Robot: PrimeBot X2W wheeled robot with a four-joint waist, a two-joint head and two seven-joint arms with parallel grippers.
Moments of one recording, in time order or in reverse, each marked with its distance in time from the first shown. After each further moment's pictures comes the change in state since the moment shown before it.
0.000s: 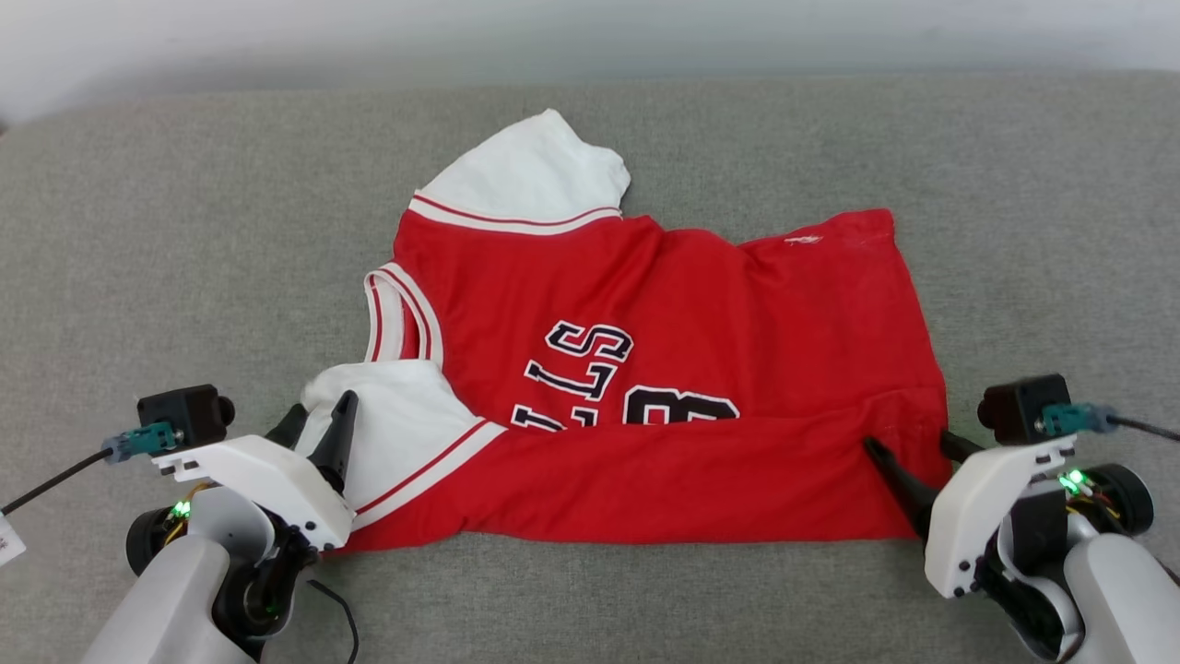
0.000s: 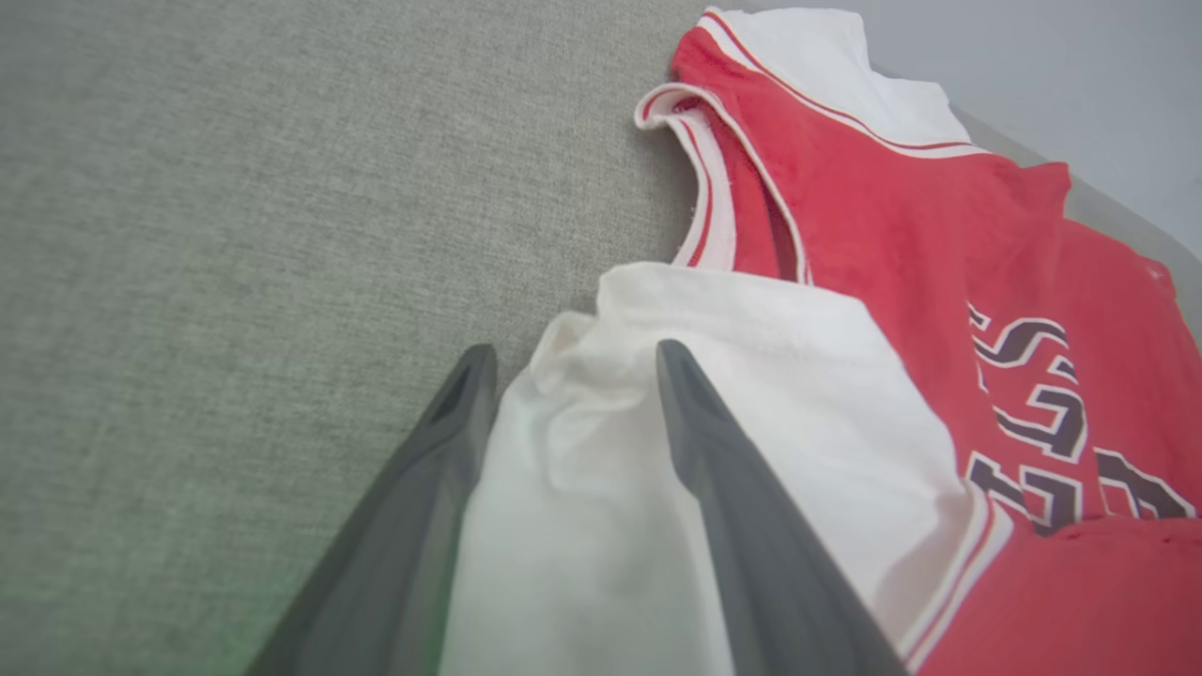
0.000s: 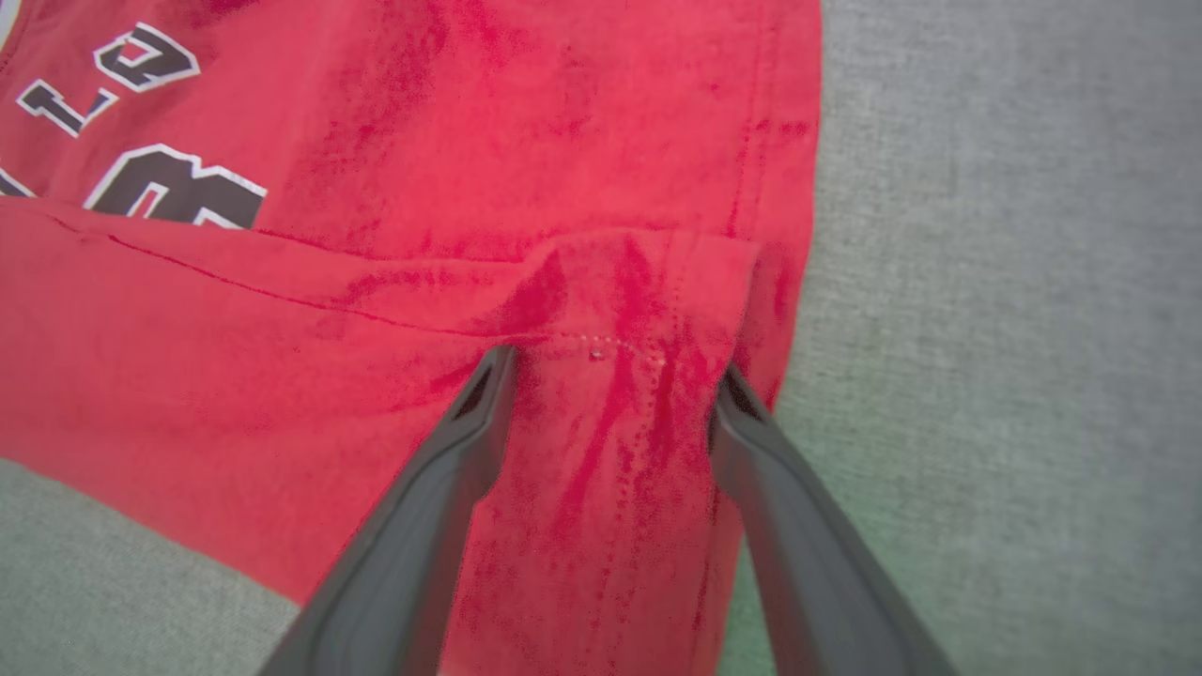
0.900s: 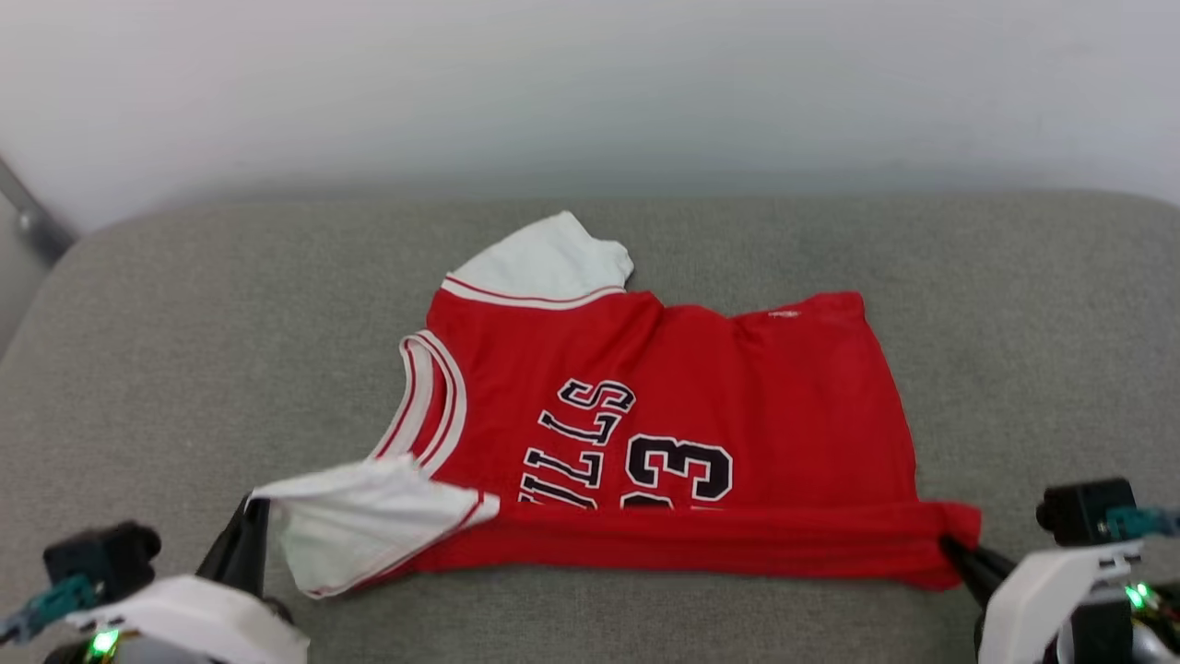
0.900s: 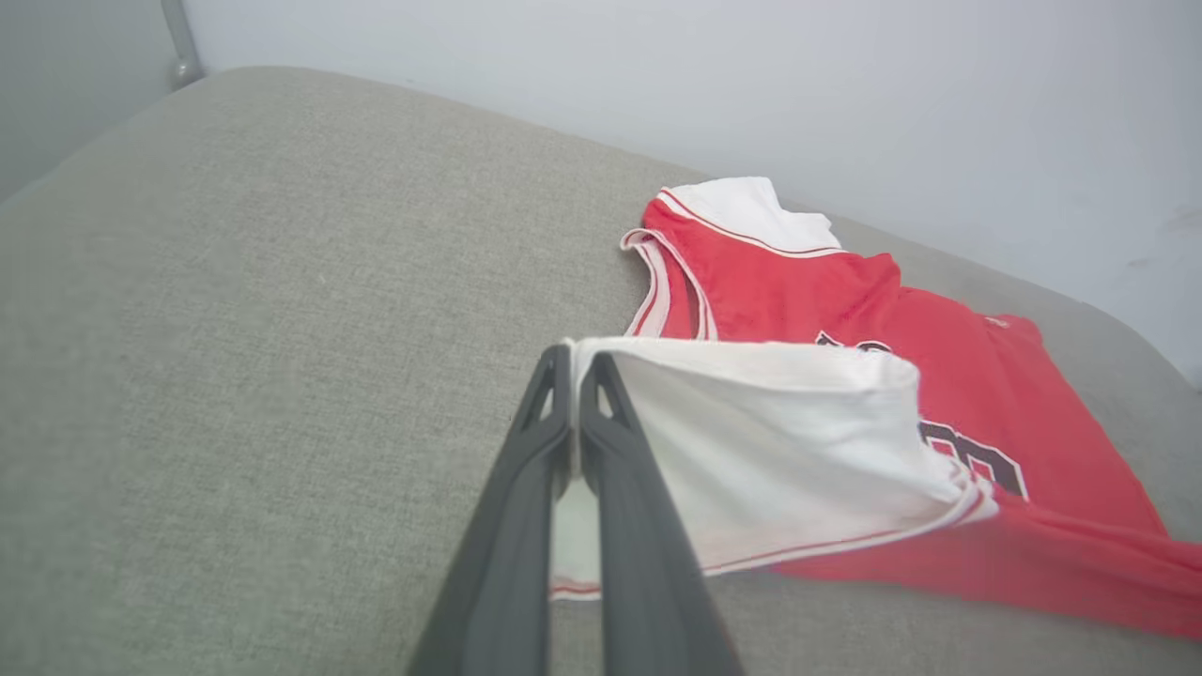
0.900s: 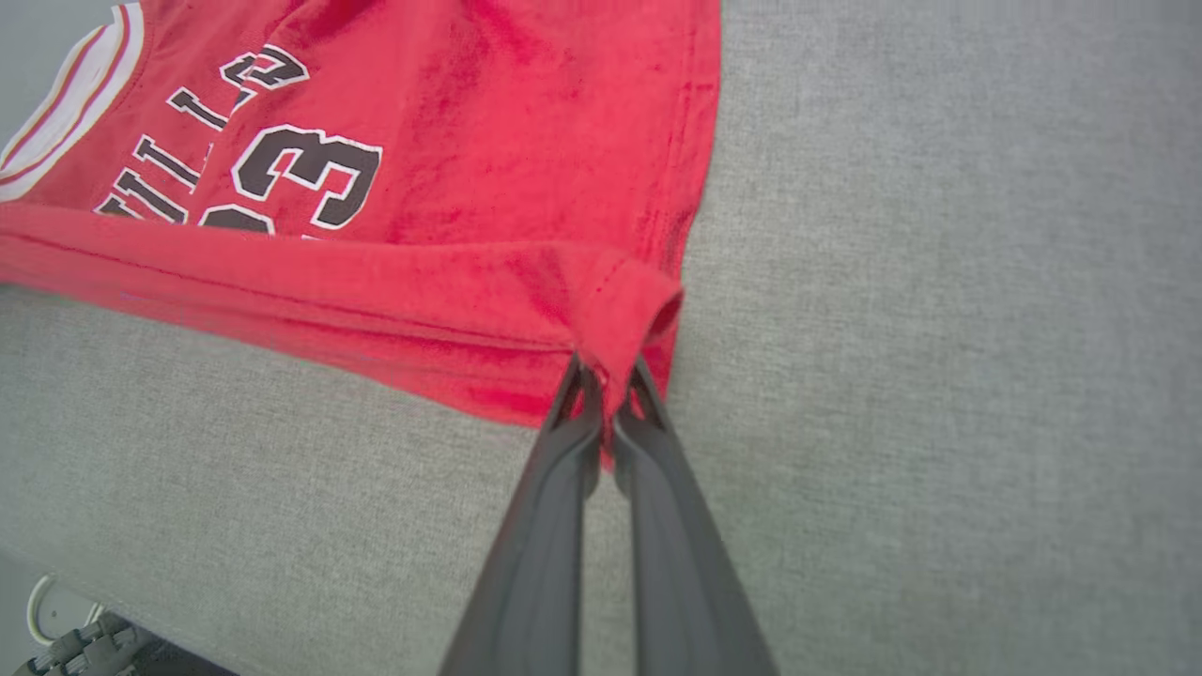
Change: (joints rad) left arm 0.488 0.156 0.119 -0.605 0.039 0.287 -0.038; right arm 0.355 0.036 -0.199 -0.331 -0.031 0.000 0.166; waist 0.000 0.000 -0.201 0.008
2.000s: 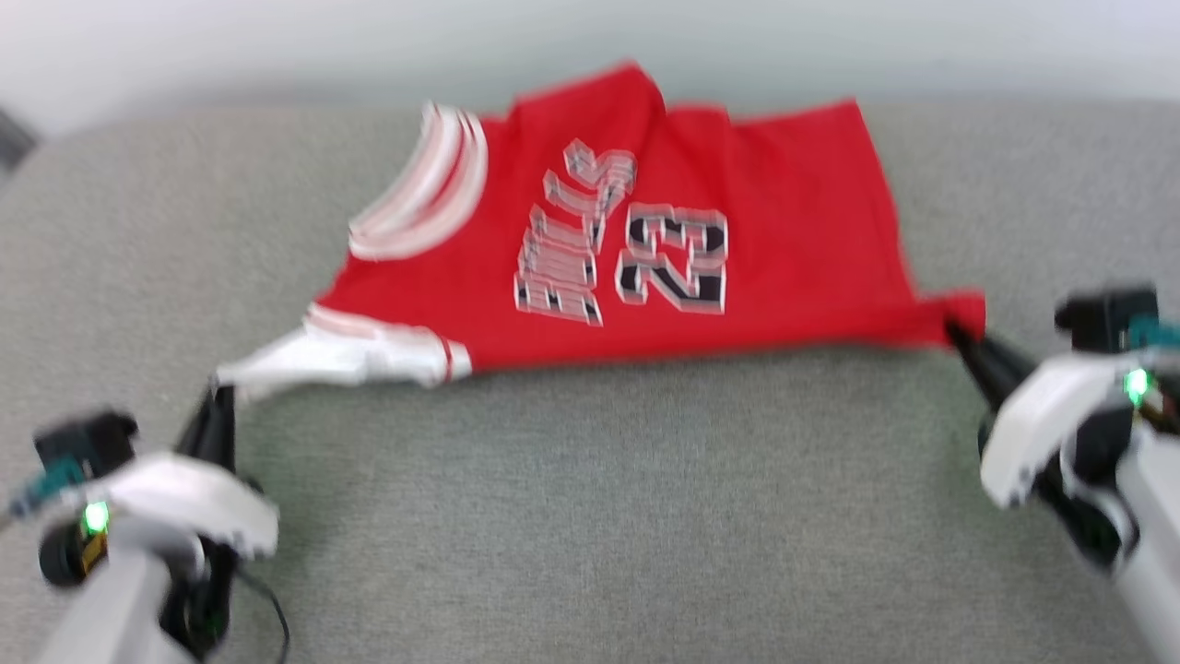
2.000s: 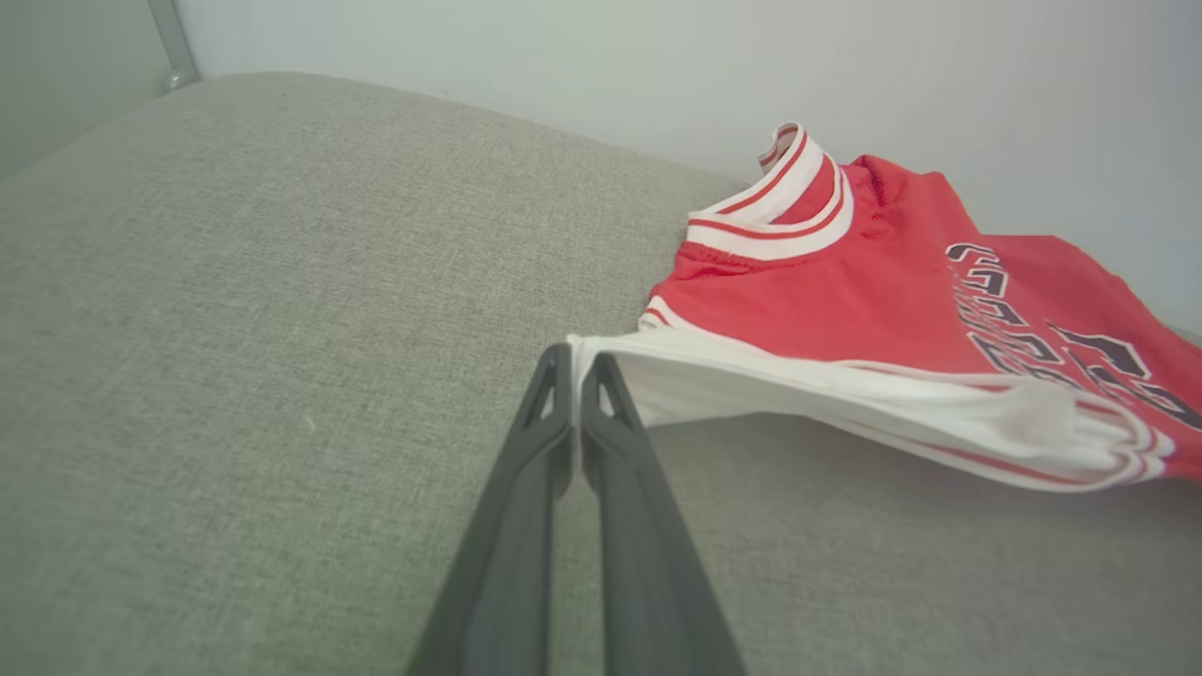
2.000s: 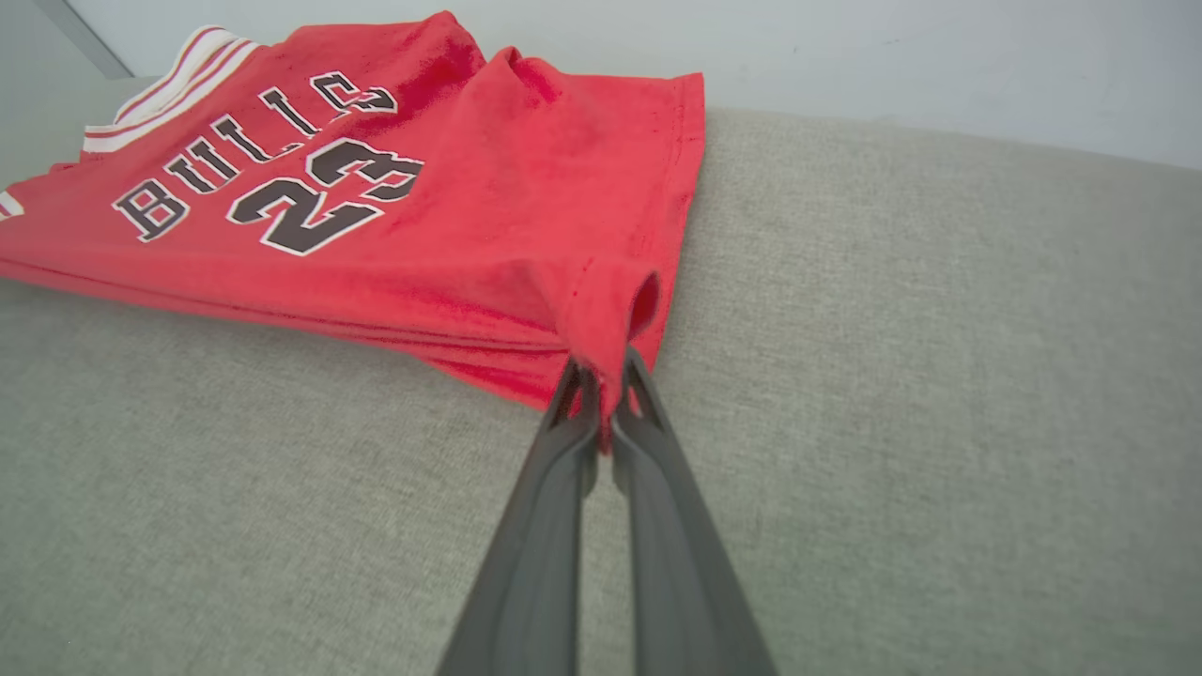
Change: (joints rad) left arm -0.556 -0.127 -0.030 0.831 0.049 -0.375 -0.241; right arm -0.642 -0.193 0.422 0.598 0.234 0.001 -0.485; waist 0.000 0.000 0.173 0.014
